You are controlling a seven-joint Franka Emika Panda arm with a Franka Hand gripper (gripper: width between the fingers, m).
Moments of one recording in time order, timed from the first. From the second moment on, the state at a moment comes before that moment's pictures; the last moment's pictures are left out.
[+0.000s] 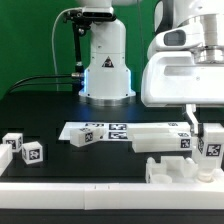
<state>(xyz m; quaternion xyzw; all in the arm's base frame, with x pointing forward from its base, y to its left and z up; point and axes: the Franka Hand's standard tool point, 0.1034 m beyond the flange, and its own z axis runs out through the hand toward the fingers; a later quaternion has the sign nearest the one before) 0.611 0.123 0.098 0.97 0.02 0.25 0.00</state>
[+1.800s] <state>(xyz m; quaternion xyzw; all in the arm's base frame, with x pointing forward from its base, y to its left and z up) 0.605 0.122 0.078 1.00 -0.02 0.04 -0.01</state>
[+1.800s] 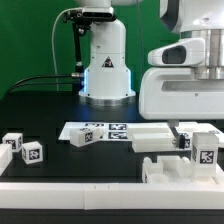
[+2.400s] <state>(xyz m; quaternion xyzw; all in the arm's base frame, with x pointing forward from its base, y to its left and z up) 0.606 0.121 0.077 0.99 -0.15 0.04 -0.01</state>
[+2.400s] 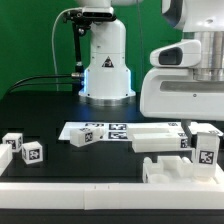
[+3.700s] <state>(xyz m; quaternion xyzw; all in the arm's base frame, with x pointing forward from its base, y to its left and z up) 0.611 0.118 0.080 0.90 -0.43 0.03 -0.07</state>
